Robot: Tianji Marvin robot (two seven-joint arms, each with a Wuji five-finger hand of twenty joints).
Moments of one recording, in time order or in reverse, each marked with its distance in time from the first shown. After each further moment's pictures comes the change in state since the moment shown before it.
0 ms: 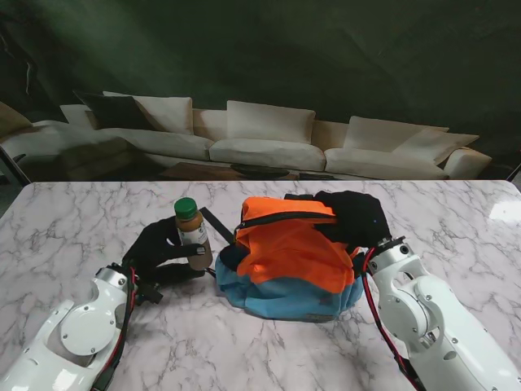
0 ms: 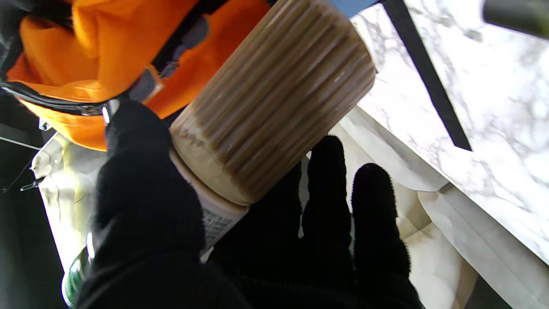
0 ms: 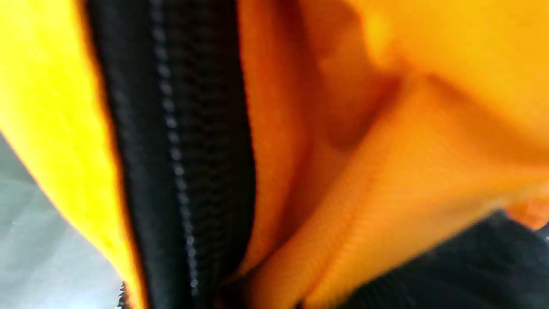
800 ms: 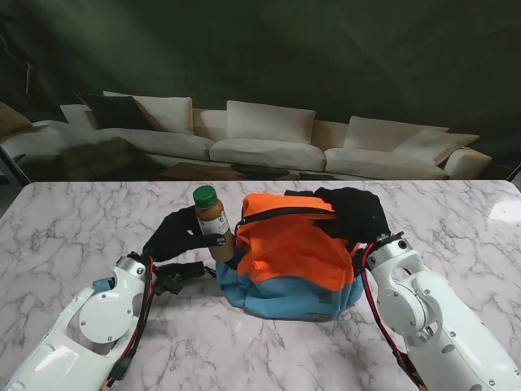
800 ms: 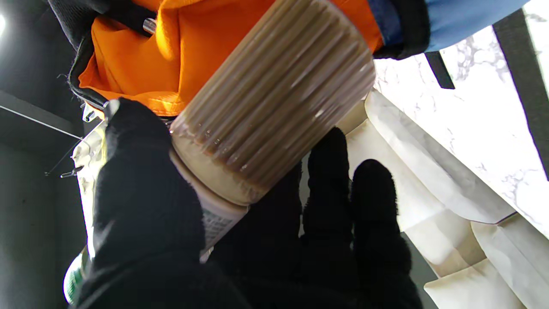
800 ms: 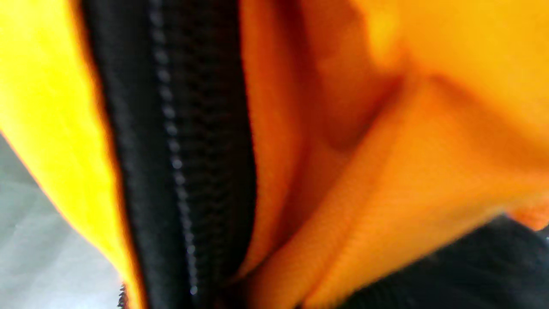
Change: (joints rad) left arm -0.075 -0.013 0.094 -0.007 -0.078 0.002 -0.009; right arm 0.030 0.000 -0.014 0.020 0.013 0.015 0.015; left_hand 0.000 0.000 0.000 0.000 0.000 0.000 0.000 0.006 0.000 0.002 0.013 0.000 0.051 0.011 0.082 0.071 0.046 -0.001 0.076 0.015; right_hand 0.000 0.000 -0.001 0.000 0.000 0.000 0.000 0.000 0.000 0.000 0.000 0.000 0.002 0.000 0.000 0.000 0.000 0.000 0.000 0.000
